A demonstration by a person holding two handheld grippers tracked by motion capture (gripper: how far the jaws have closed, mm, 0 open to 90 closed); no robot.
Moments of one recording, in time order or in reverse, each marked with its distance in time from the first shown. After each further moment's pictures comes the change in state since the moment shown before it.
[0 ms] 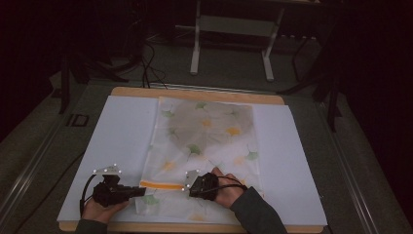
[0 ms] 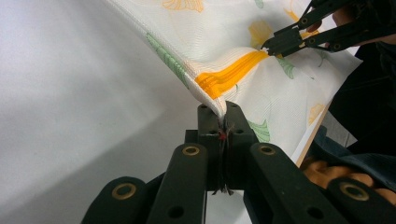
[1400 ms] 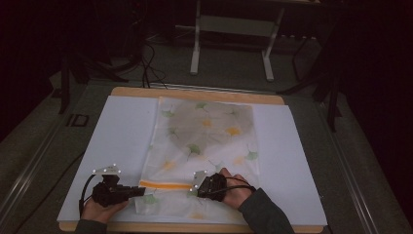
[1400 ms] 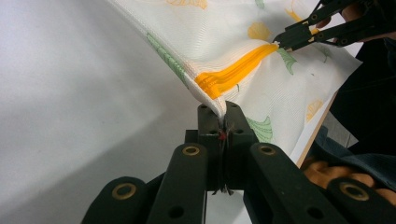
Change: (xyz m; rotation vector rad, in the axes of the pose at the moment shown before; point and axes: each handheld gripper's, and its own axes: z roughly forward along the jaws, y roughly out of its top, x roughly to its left) left arm 0.000 0.000 -0.001 -0.003 0.002 -0.004; right arm -0.001 -0.019 -0.011 0.031 -0.022 0.011
